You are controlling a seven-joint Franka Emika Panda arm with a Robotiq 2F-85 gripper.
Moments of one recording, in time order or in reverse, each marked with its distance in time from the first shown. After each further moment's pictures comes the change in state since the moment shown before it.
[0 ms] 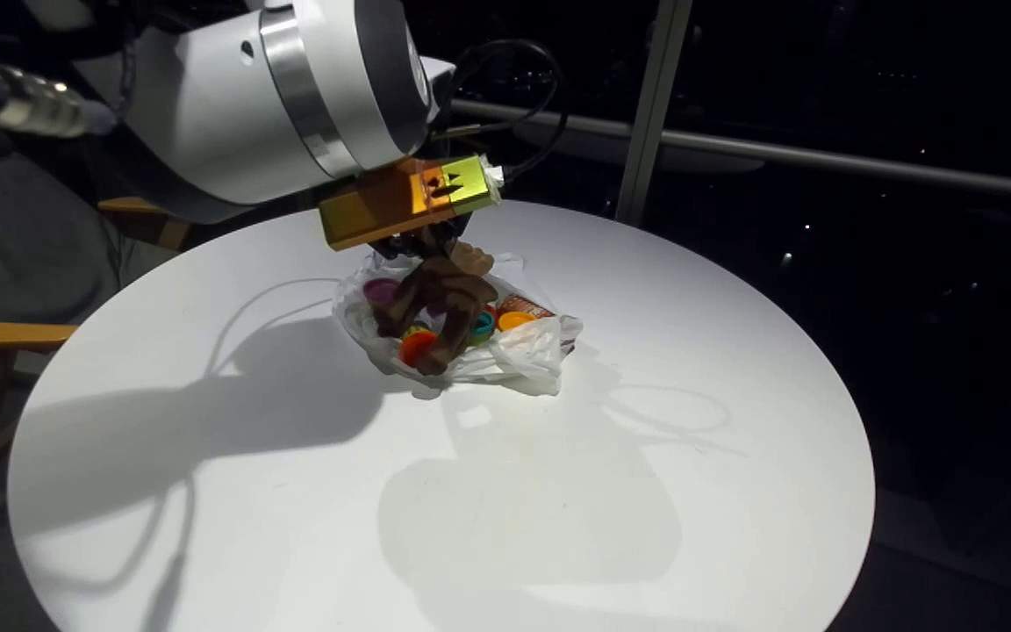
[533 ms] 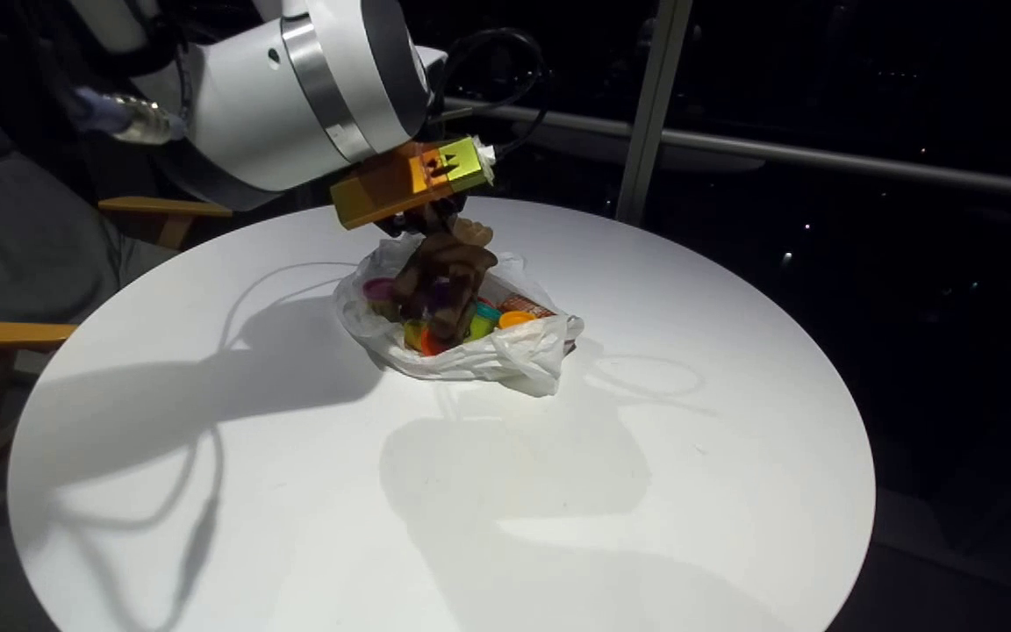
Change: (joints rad) arm 0.090 0.094 -0.053 0.152 0.011 -0.013 0.033
